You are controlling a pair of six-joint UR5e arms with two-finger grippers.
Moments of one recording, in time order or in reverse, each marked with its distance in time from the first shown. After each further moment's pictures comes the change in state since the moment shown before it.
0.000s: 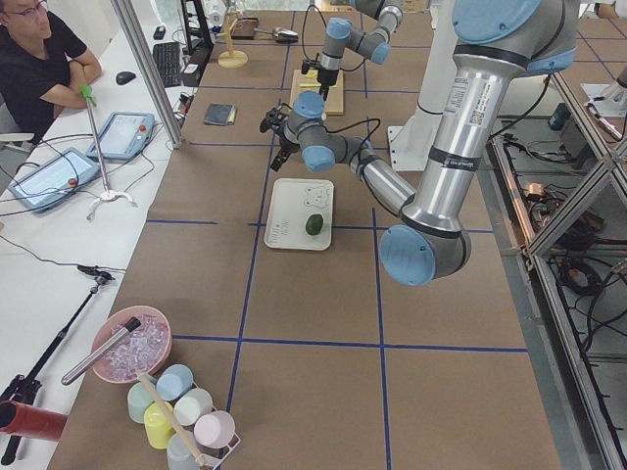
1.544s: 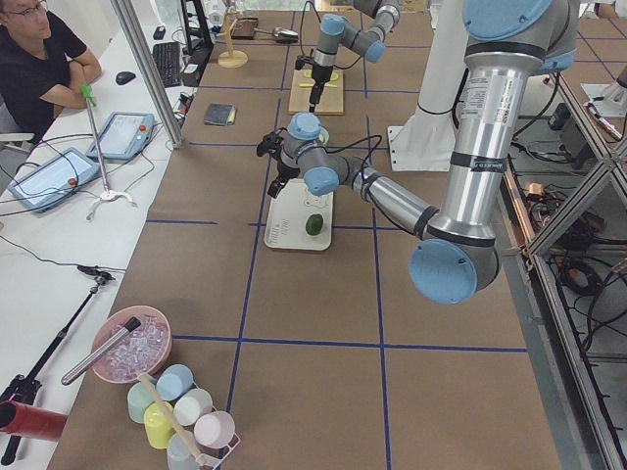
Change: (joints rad) left arm -0.097 0.150 -0.009 -0.002 -0.074 0.196; right arm 0.100 -0.078 0.053 -0.009 0.080 0.006
